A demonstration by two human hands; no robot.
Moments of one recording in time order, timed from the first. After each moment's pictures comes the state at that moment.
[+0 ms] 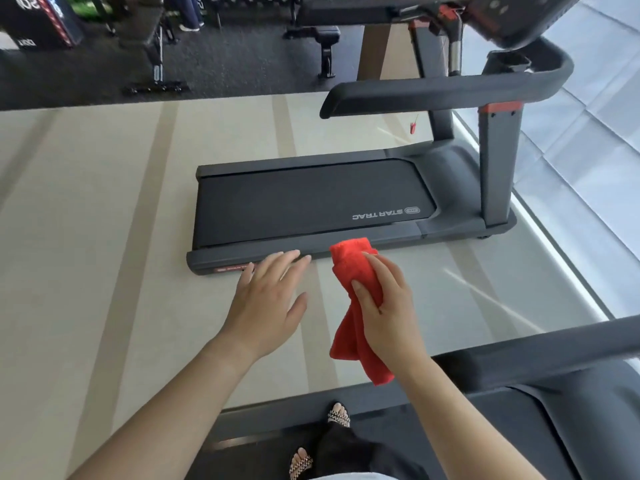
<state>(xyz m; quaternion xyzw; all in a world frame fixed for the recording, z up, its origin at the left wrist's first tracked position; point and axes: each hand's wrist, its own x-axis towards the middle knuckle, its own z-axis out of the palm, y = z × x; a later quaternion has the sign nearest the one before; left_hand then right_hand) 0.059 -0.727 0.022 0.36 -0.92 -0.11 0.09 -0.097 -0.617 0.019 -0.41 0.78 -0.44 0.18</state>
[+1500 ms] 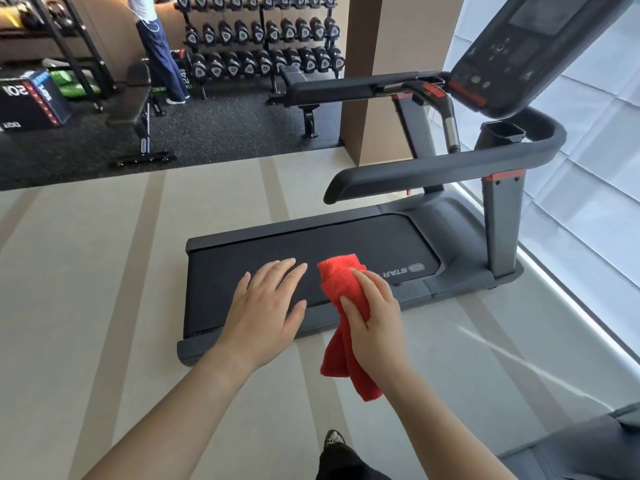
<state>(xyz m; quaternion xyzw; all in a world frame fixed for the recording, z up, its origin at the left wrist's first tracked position) -0.008 -0.958 0.053 0.31 -0.94 -0.09 0.14 -0.146 -0.842 0.029 -0.40 0.78 -0.47 0.12</state>
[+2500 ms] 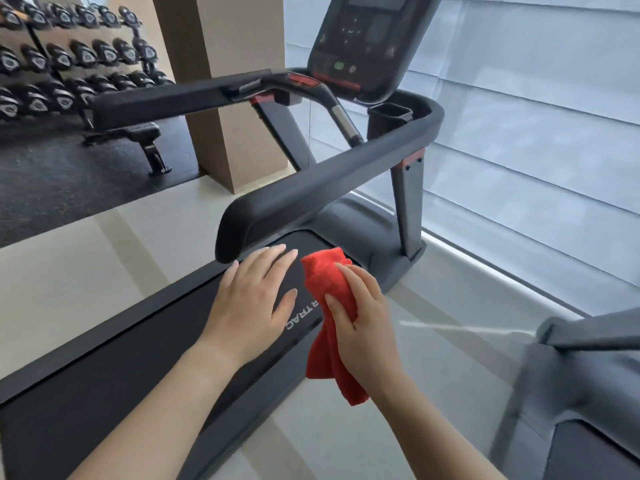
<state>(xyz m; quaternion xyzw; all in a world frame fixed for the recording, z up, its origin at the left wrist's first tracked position) -0.258 -1.171 -0.082 0.04 -0.97 -0.12 0.19 -0.307 -1.004 -0.101 -0.23 0.83 -0.50 -0.04</state>
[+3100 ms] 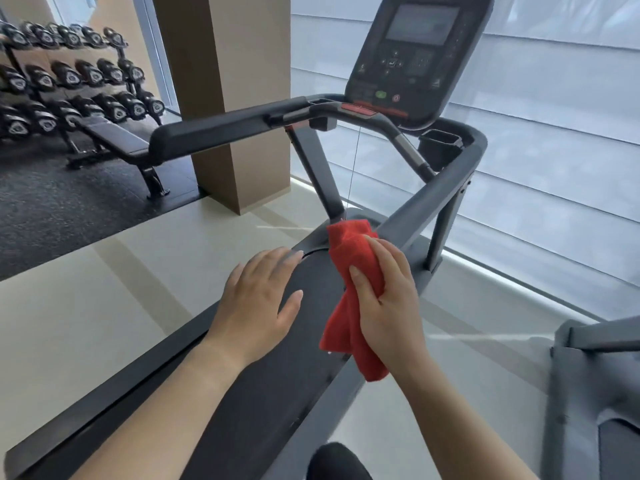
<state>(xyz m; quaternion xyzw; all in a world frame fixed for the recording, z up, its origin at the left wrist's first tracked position) -0.216 -1.424 -0.064 -0.02 -0.97 -0.13 0.21 -0.261 -1.244 -0.046 -0.18 0.81 -0.54 -0.15</state>
